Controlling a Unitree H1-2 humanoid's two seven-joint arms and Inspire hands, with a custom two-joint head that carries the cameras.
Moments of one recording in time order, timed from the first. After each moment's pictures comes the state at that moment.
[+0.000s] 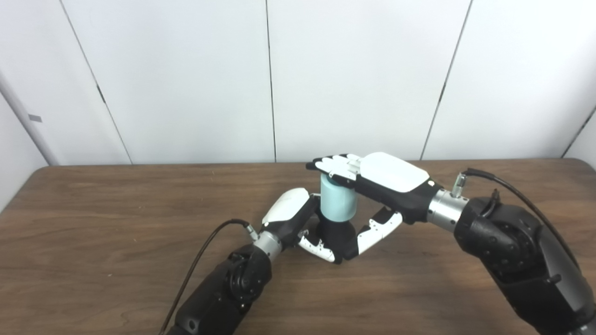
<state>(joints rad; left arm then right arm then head) -0.56 0.14 -0.52 0.37 0.55 0.02 -0.06 -0.56 -0.47 0.30 -0.29 -0.55 -0.01 0.61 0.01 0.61</state>
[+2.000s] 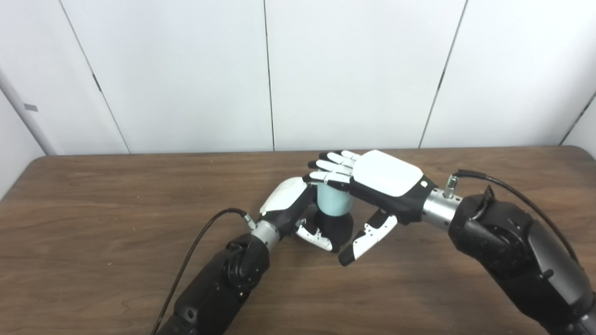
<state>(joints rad) -0.55 0.14 -0.51 0.36 0.55 0.02 -0.07 -0.55 -0.52 0.41 -0.28 -0.61 -0.06 0.53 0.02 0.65</state>
